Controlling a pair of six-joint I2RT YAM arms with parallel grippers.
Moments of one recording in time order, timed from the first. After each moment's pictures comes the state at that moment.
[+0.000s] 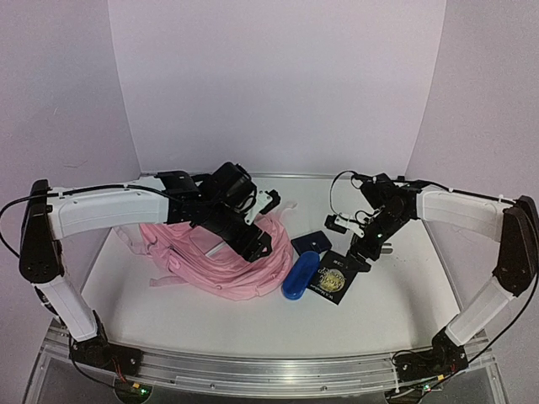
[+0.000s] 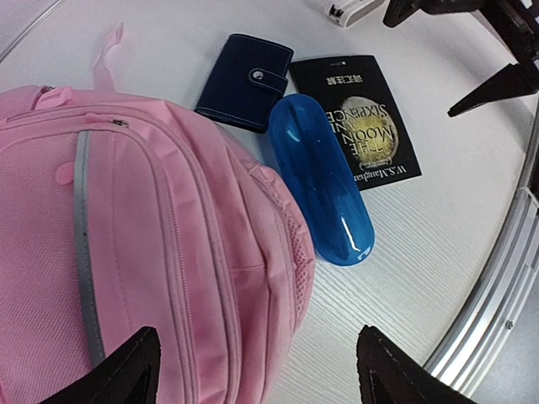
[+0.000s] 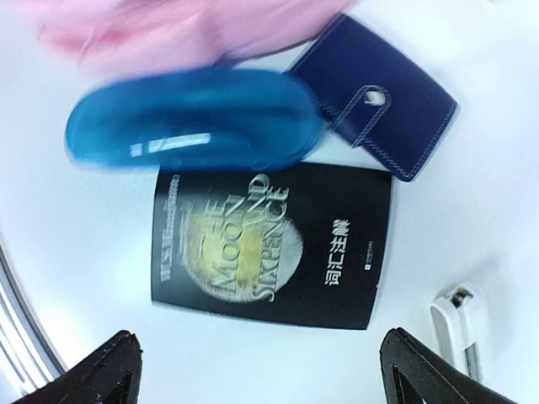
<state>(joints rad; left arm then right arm) -1.01 1.69 1.43 -0.66 0.00 -0.13 0.50 1.57 1.13 -0.80 -0.26 -0.61</state>
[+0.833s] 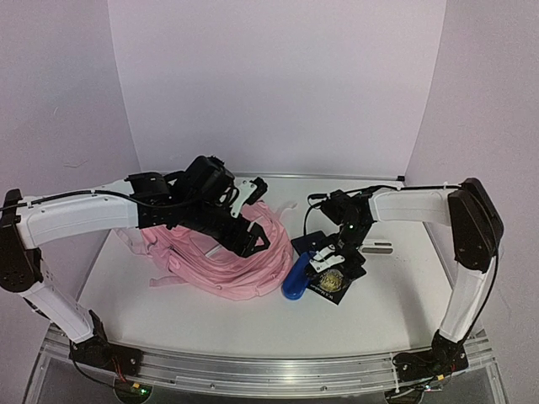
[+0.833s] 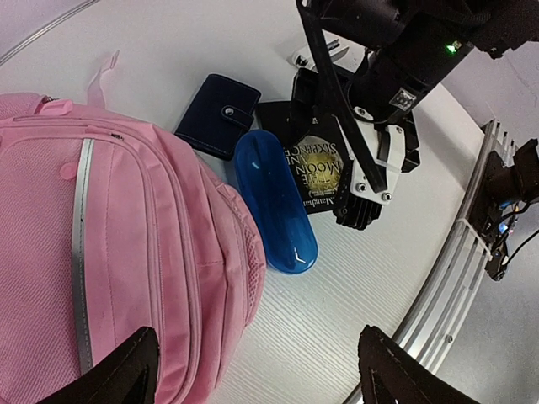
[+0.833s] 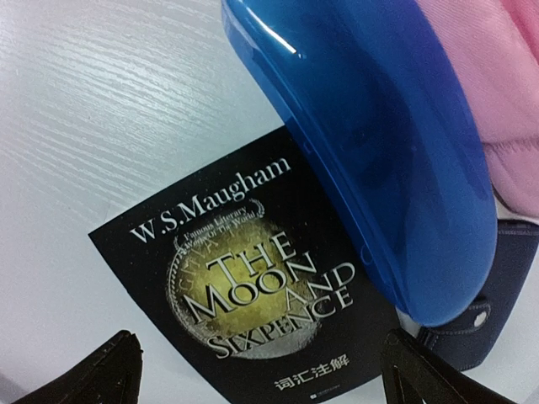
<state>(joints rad) -1.01 1.52 1.31 -0.56 0.08 -0.25 0.64 1.89 1.30 -0.88 -0.13 -1.48</state>
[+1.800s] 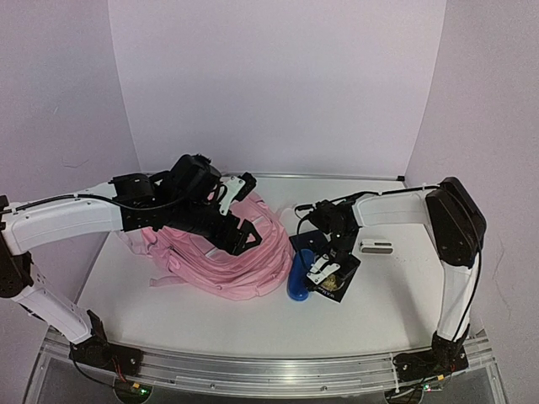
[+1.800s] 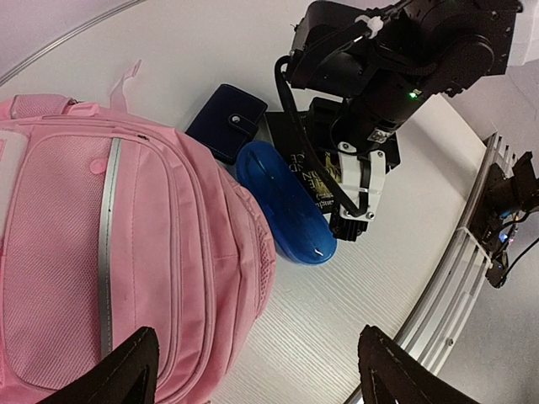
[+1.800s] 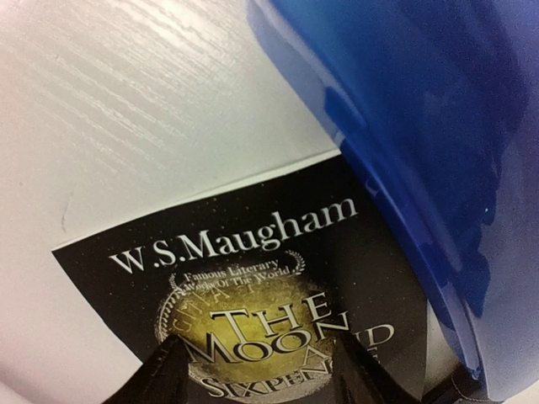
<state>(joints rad) -1.01 1.43 1.26 -0.55 0.03 -0.27 0.68 2.02 1.35 -0.90 0.00 -1.60</state>
